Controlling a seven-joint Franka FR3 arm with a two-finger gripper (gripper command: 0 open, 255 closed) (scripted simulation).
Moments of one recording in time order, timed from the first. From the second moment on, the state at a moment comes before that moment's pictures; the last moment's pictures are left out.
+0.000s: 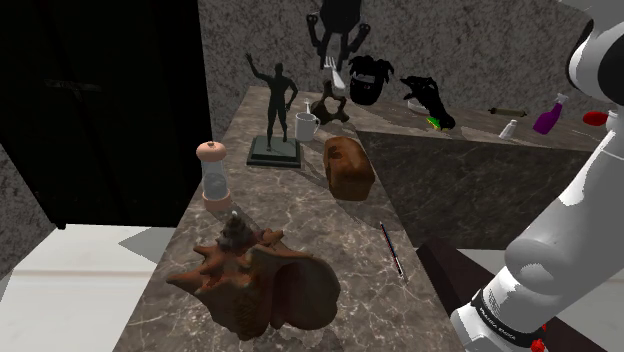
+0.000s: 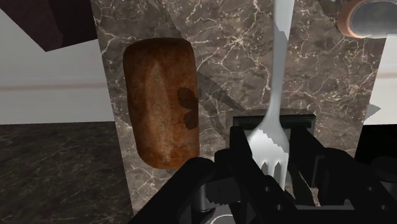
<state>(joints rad) -0.33 0.07 0.67 -1.28 -0.09 1.39 0.97</state>
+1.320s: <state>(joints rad) -0.37 -0.06 0.64 -1.70 0.00 1.70 0.93</state>
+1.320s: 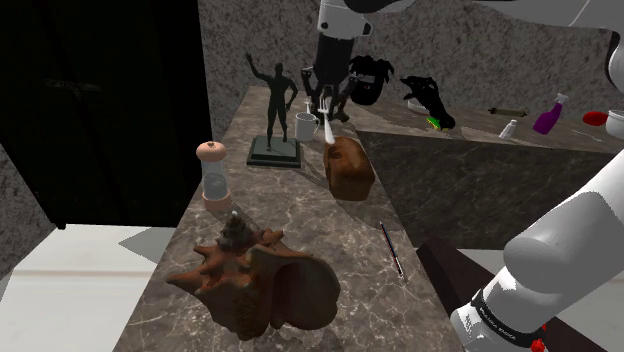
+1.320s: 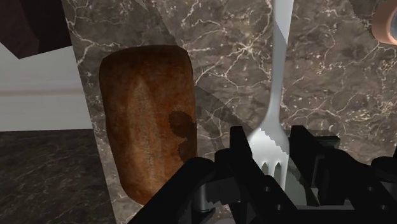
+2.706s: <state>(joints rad) -0.37 -0.06 0.65 -1.98 -0.01 1.99 0.93</state>
